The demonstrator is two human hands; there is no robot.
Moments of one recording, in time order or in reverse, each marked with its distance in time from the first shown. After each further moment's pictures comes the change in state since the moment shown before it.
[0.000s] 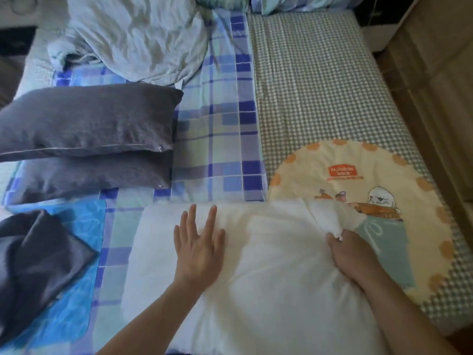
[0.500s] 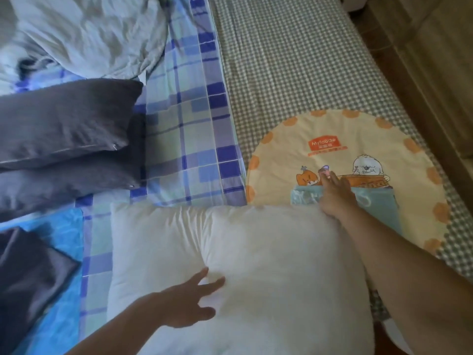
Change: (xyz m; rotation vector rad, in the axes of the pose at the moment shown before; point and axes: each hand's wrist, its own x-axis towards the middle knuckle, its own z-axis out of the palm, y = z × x) left_hand -0.030 -0.018 0.027 0.307 -1.107 0.170; right_hand 0.169 0.055 0.012 -0.311 0.022 -0.174
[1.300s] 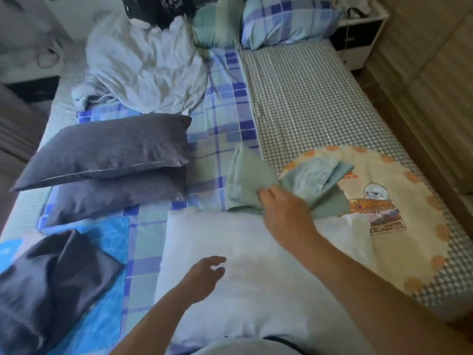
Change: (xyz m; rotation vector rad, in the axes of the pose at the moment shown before) left_hand -0.076 -0.038 -0.002 -0.753 0.646 0.011; right_hand -0.235 -0.221 -0.070 -0.029 0.727 -0.689
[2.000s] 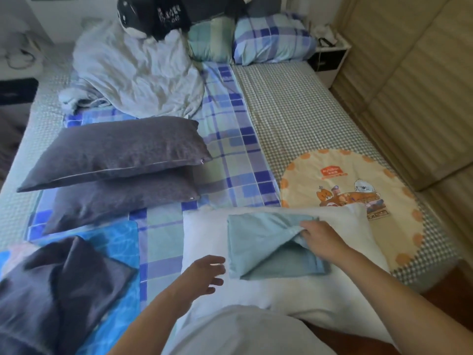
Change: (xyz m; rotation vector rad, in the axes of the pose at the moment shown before) left_hand -0.073 -0.063 -0.108 -0.423 -0.258 -0.056; right_hand -0.069 -0.052 0.014 0.209 -0.530 0.549
